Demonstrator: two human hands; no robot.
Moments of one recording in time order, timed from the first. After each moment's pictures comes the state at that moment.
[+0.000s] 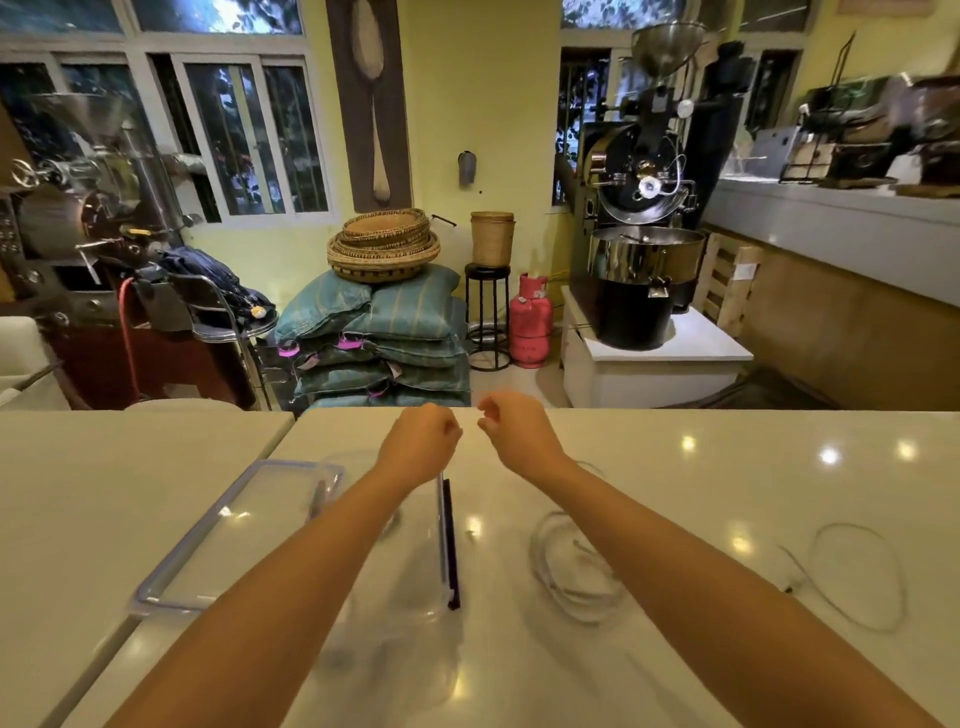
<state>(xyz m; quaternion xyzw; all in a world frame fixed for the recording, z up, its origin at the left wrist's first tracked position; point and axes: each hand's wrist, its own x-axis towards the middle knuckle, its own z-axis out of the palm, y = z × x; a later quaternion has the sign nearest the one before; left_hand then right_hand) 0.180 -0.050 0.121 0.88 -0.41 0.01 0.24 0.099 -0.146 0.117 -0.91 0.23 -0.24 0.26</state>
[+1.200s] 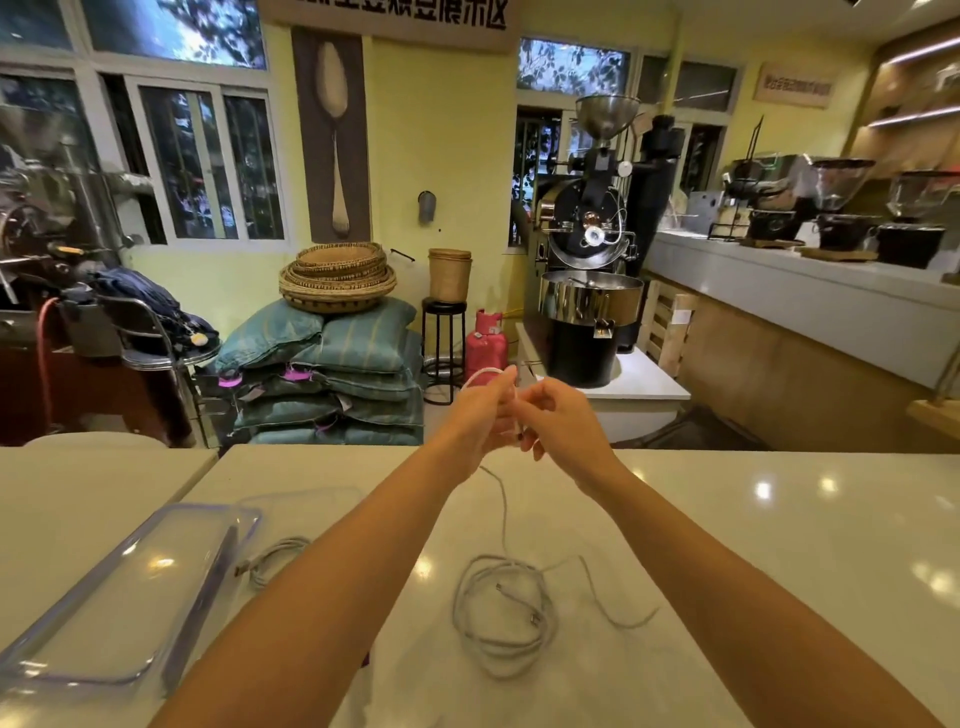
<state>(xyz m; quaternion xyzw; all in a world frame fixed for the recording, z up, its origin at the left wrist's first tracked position) 0.100 -0.144 0.177 0.58 -0.33 -0.37 0.64 0.010 -0.204 0.172 -0.80 0.19 -0.35 0.45</state>
